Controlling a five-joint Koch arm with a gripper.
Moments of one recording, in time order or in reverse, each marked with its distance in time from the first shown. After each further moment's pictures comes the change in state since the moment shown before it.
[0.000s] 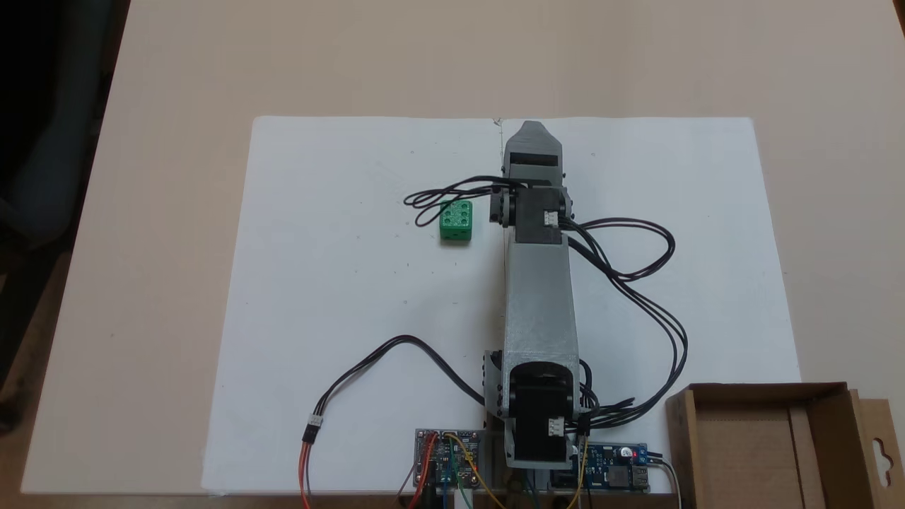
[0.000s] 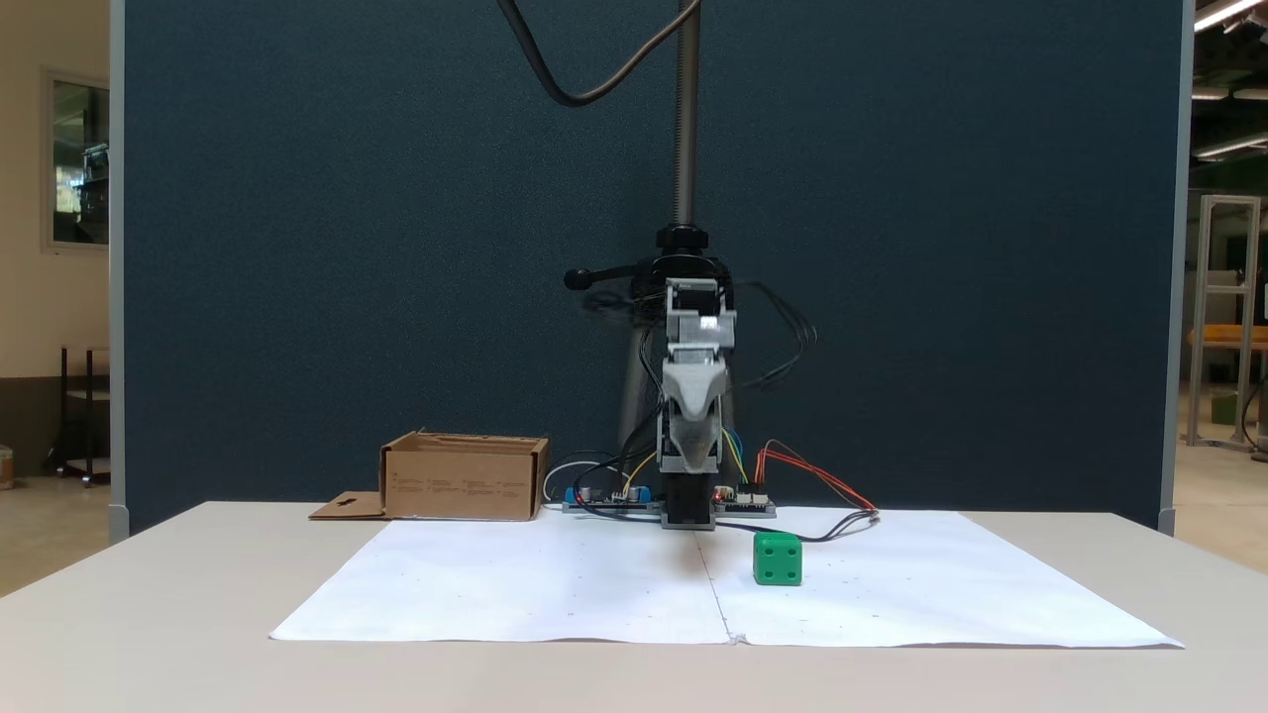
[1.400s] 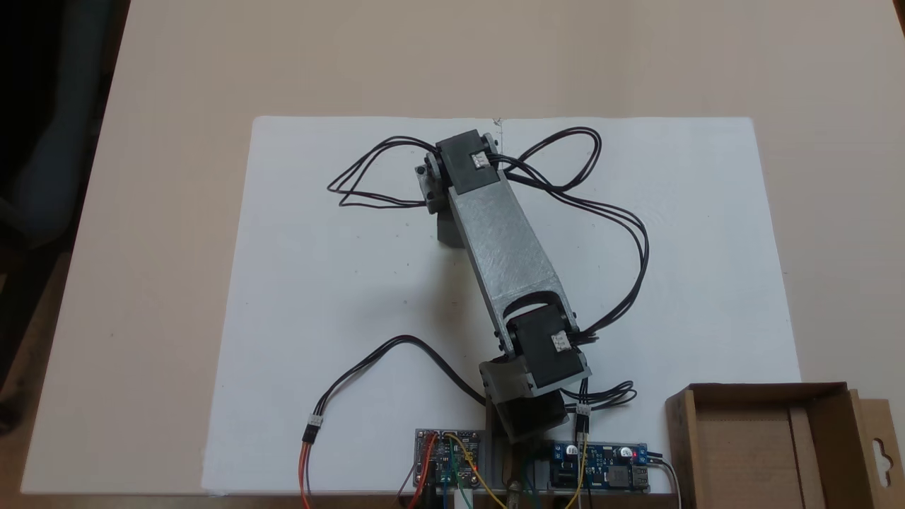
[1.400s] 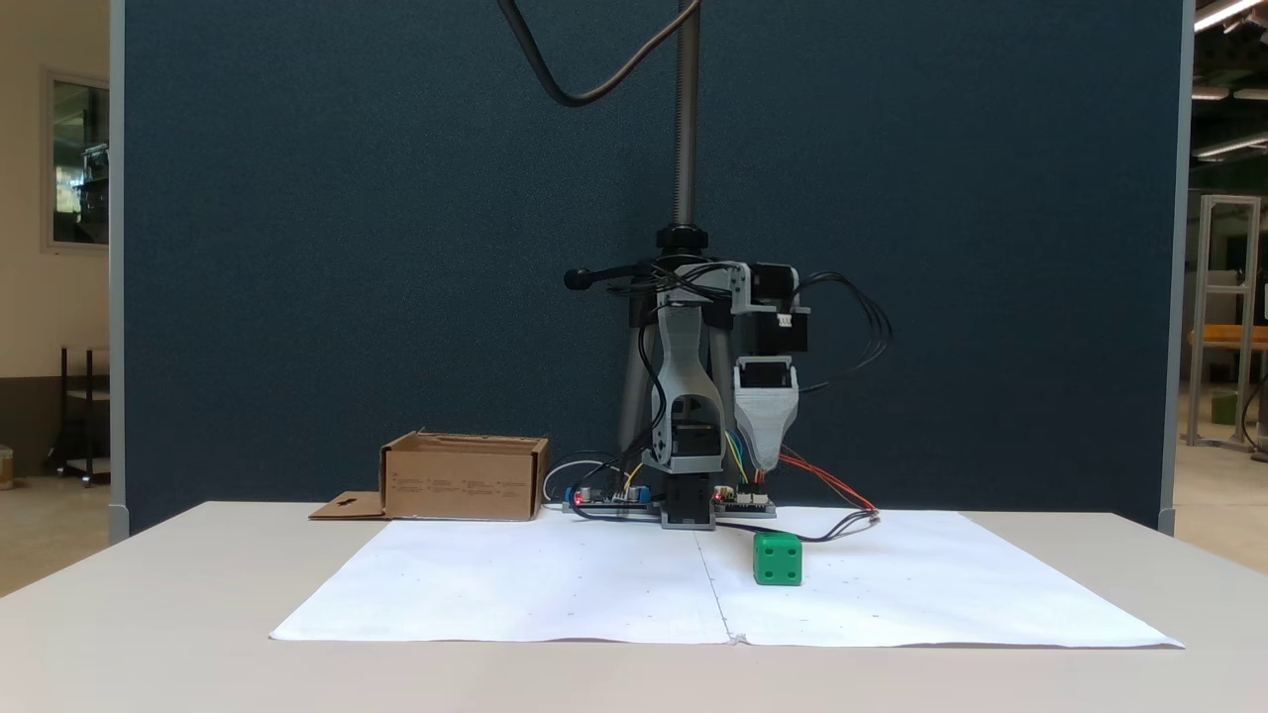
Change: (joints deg) arm -21.8 -17.8 -18.2 34.7 22.5
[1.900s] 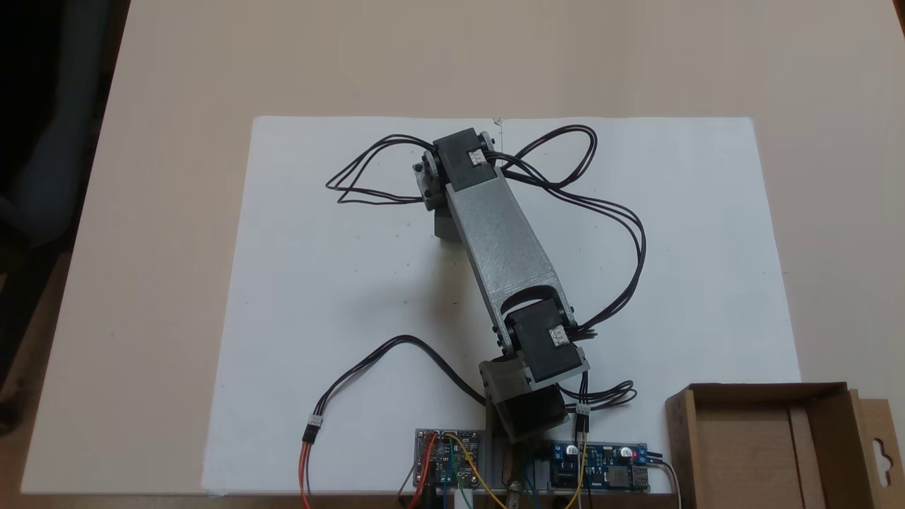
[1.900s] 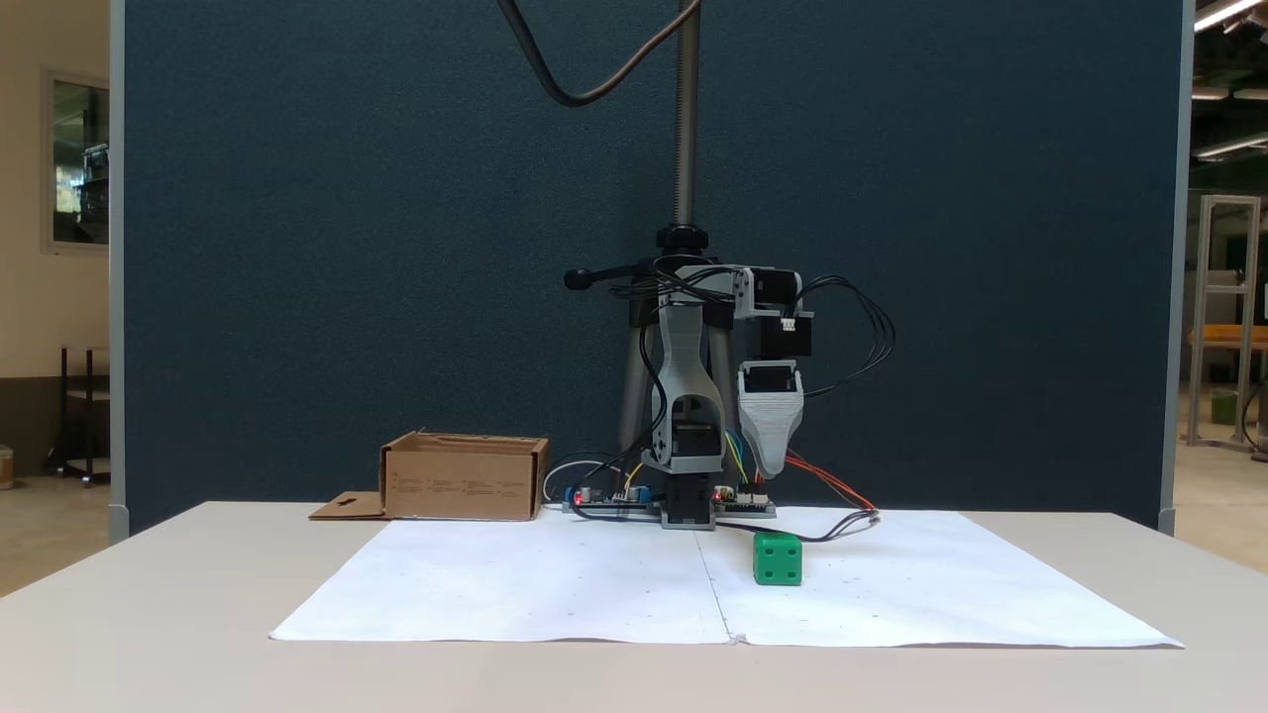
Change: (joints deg) arm -0.4 -1.1 0.0 -3.2 0.1
